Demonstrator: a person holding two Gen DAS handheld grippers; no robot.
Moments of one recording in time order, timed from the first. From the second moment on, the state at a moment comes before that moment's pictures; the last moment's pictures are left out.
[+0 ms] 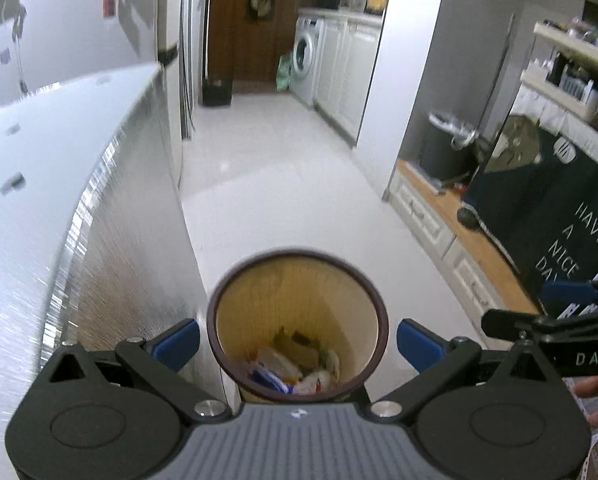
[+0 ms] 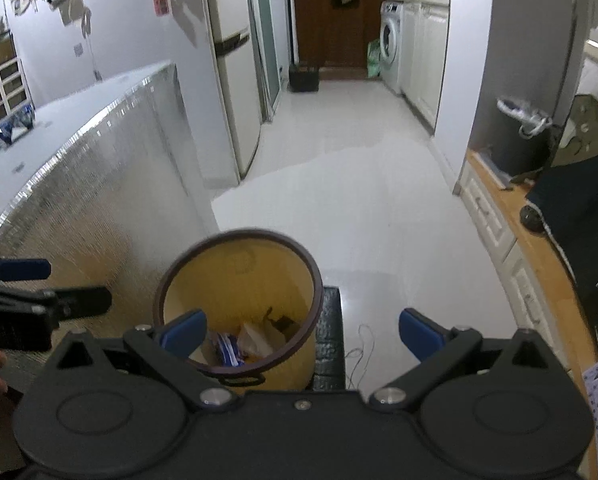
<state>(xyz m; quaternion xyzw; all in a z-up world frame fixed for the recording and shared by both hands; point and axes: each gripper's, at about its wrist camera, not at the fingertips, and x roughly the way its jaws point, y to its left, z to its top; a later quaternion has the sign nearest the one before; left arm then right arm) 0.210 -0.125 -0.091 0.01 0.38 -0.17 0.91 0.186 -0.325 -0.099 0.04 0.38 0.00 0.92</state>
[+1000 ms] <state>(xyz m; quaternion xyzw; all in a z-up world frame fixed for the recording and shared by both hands) 0.163 -0.013 0.030 -0.01 0.21 -0.14 0.97 0.165 -0.244 0.013 0.00 0.26 0.02 0.97</state>
